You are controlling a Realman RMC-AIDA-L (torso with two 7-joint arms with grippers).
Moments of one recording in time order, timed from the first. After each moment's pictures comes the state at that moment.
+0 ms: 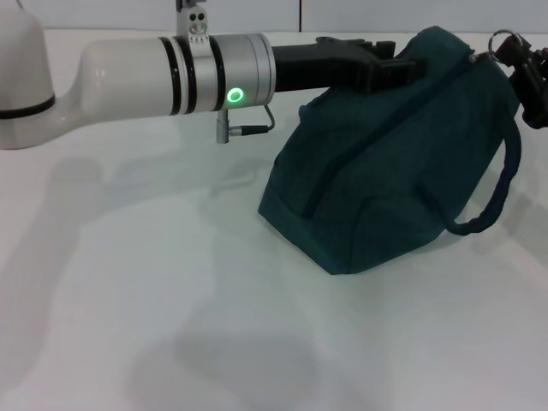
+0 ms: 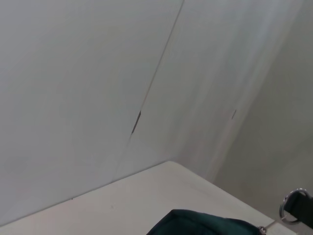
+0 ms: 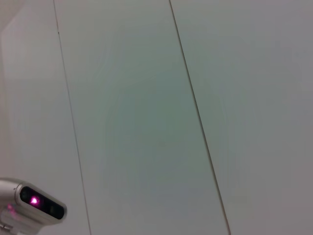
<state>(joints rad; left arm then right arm) -0.90 -2.10 1.31 0.41 1.34 1.03 -1.60 0.51 2.03 -0.82 -0.19 -1.10 -1.54 0.82</state>
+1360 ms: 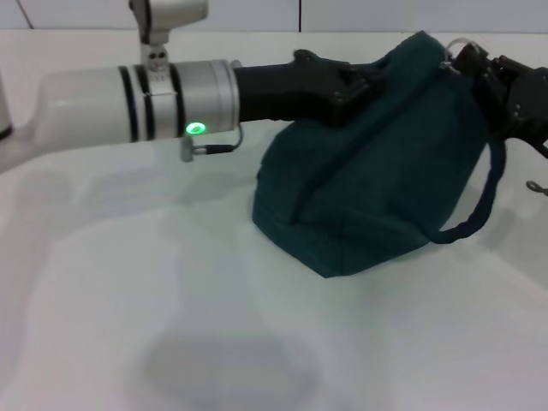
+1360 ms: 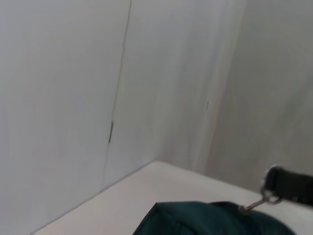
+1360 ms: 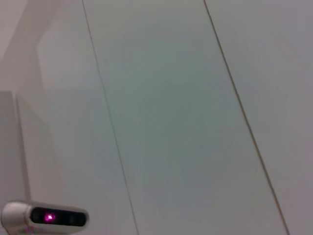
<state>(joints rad) -0.78 -2.07 1.35 0.46 1.30 1.15 -1.36 0.57 2.03 -0.88 -0.09 -1.10 -1.61 0.83</state>
